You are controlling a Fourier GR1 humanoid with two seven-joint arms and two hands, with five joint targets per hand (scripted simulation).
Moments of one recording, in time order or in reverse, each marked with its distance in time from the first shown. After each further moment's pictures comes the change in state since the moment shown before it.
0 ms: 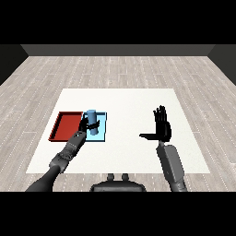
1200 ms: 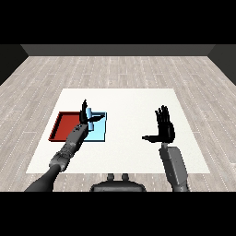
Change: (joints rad) left arm -0.023 -0.003 0.134 -0.218 0.085 -0.014 -0.313; right arm 0.033 -0.023 -0.007 -0.078 0.001 0.043 0.030
